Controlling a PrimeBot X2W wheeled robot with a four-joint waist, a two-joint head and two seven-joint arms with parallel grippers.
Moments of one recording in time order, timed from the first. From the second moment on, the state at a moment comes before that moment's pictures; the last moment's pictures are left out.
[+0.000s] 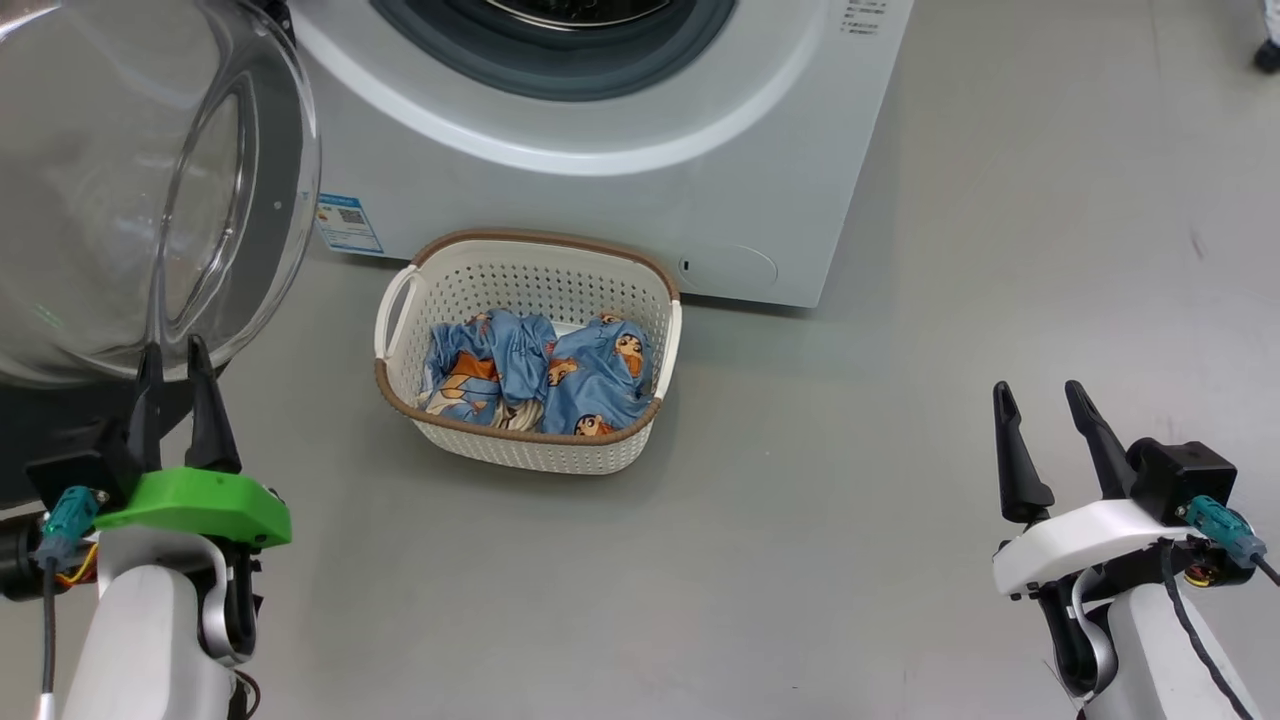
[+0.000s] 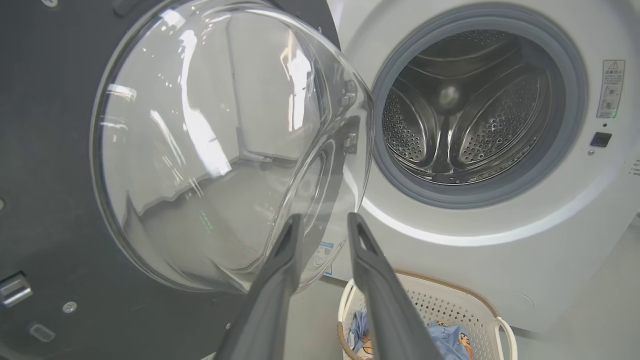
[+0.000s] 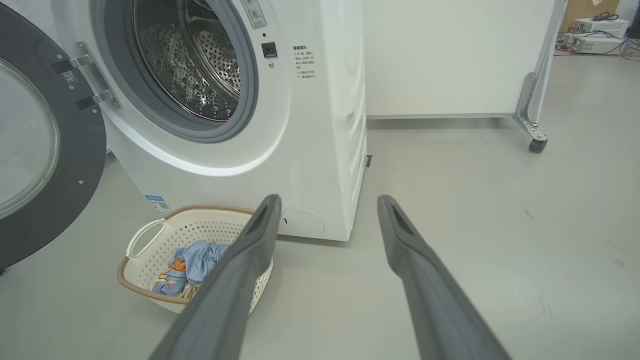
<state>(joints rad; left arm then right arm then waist) -0.14 0.09 0.09 0.33 -0.29 -0.08 -0.26 -0.03 -0.08 0.06 0.36 0.24 0.12 -0.26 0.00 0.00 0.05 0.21</state>
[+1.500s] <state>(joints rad) 0.03 0.08 0.02 0.27 -0.24 -0.11 -0.26 0.05 -0.08 0.03 0.20 0.16 0.09 -0.26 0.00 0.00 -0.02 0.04</state>
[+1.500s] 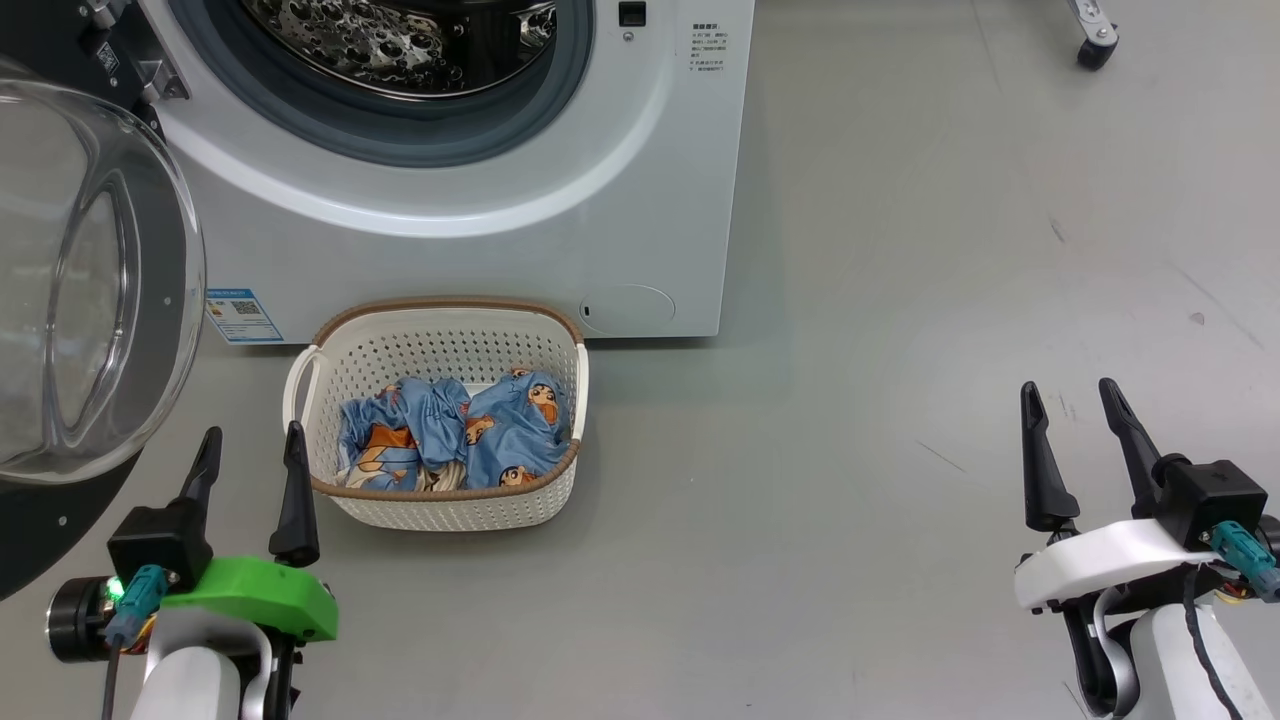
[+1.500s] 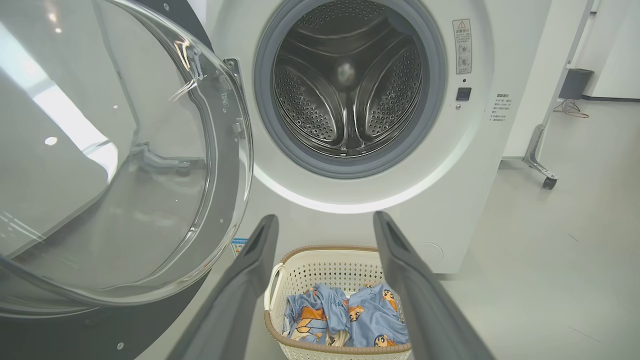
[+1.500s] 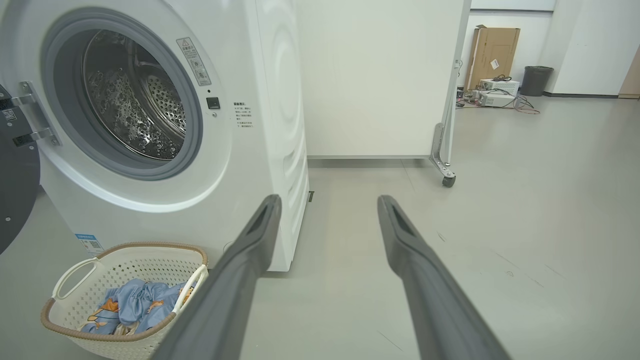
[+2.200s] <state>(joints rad) 0.04 0.08 0.03 0.25 -0.23 -0.11 -0.26 0.07 -0.08 0.04 0.20 0.15 0.08 -0.26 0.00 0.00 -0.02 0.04</state>
